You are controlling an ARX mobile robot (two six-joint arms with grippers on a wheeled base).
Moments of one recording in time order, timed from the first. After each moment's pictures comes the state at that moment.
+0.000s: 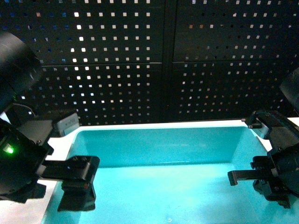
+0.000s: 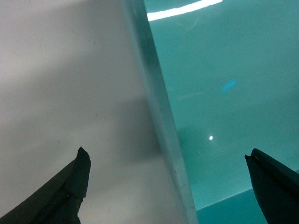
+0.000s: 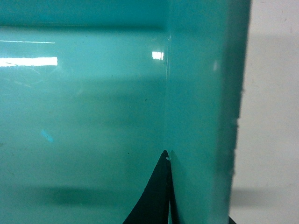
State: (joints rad) left arm -0.26 1.72 0.92 -0.46 0.14 -0.10; right arm 0.24 1.84 0.89 -0.16 0.03 0.16
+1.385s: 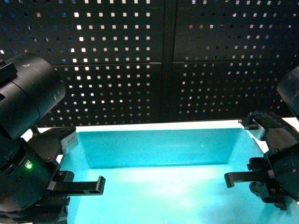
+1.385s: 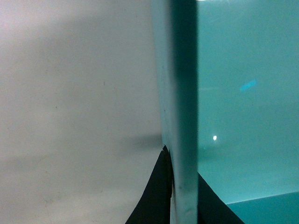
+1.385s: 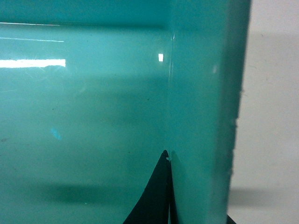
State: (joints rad) left arm -0.30 1.79 0.93 -0.52 0.03 -0.28; right arm 0.25 1.84 0.89 -0.17 0.02 0.16
